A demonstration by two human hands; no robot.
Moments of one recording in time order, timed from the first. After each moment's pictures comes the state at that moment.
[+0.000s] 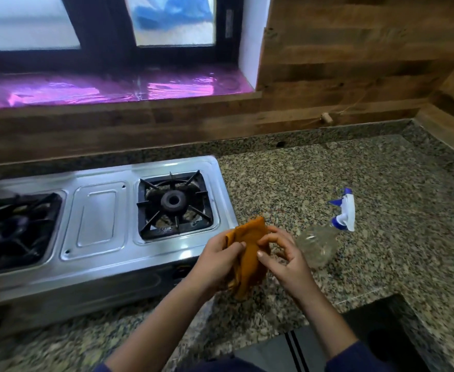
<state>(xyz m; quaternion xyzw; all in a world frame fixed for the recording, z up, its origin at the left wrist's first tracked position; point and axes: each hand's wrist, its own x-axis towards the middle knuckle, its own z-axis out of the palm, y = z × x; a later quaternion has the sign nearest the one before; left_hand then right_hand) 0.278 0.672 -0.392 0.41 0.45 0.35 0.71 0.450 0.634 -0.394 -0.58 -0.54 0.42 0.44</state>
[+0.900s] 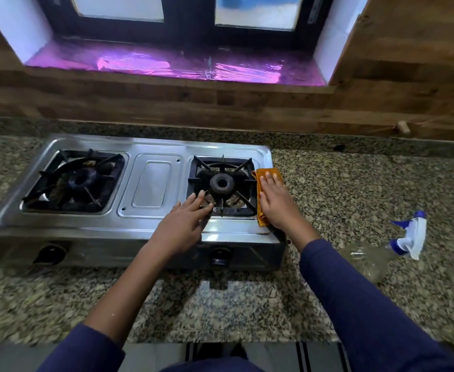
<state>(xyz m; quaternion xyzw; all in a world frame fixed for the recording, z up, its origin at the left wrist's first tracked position) 0.131 0.698 -0.397 0.75 0.63 0.06 0.20 0.377 0.794 -0.422 -0.60 -0.78 0.17 0.07</state>
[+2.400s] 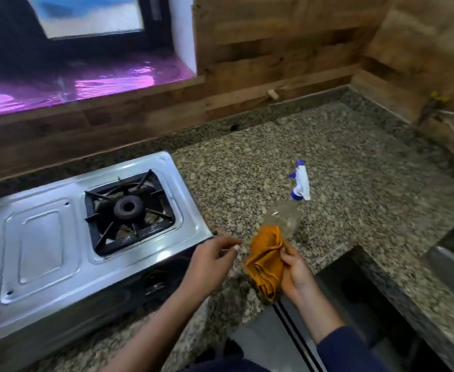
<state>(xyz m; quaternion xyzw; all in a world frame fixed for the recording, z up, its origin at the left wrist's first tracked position) 0.307 0.659 -0.392 0.71 0.47 0.20 0.48 0.500 0.597 -0.465 -0.53 0.01 0.55 0.65</state>
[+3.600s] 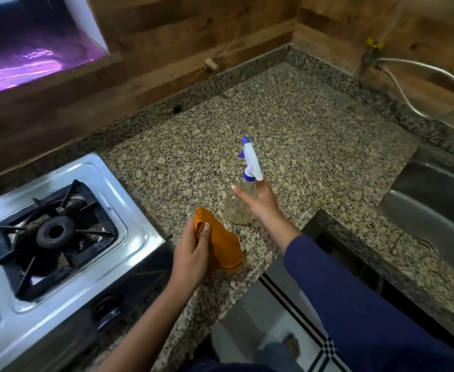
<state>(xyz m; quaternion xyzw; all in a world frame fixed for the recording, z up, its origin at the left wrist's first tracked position) 0.364 0.668 -0.438 0.64 0.43 0.29 0.57 0.565 0.668 -0.437 -0.76 -0.27 0.34 0.48</state>
